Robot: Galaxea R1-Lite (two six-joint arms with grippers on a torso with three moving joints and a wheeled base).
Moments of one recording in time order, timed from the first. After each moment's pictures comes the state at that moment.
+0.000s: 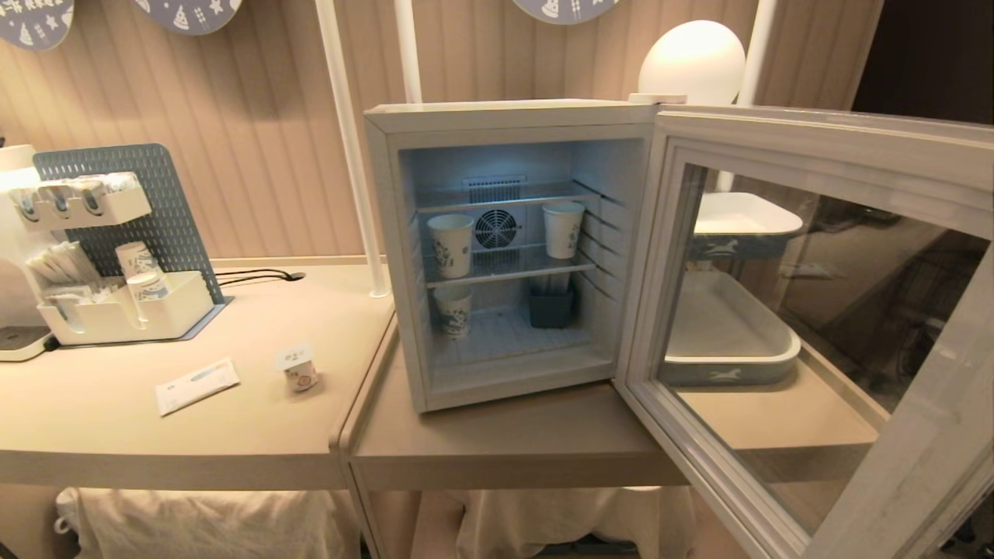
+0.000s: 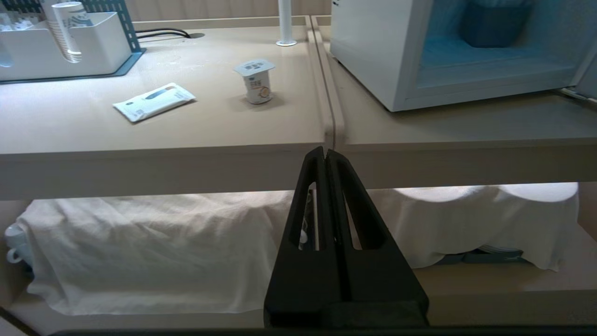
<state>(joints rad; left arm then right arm) 0.00 0.00 -0.01 0.01 0.00 0.01 0.00 0.00 -0.07 0.19 0.01 -0.03</state>
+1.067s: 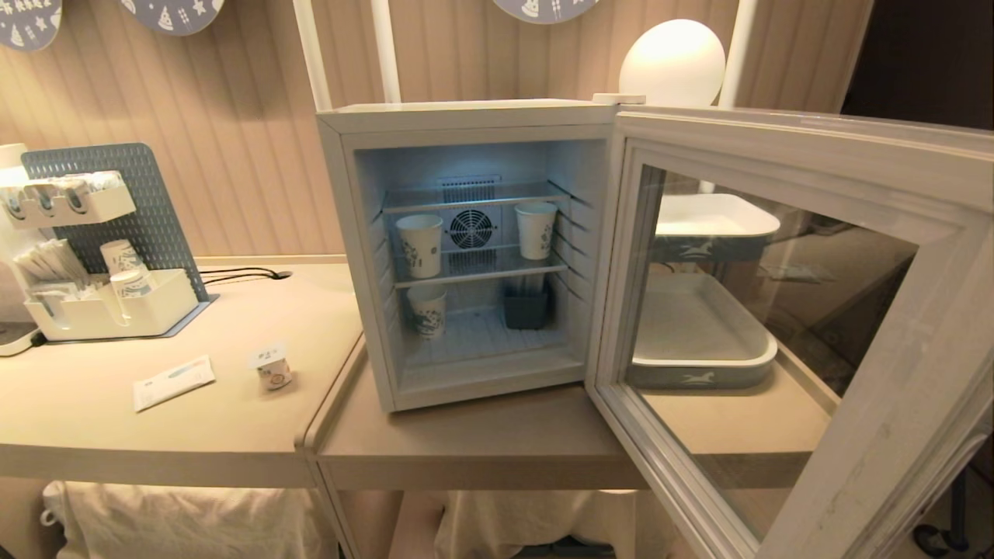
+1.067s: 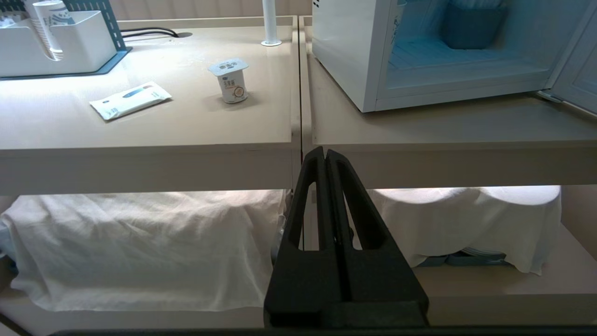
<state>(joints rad) 0.00 0.00 -0.01 0.01 0.00 0.00 -0.12 1.14 -0.67 -0.11 0.33 0.27</state>
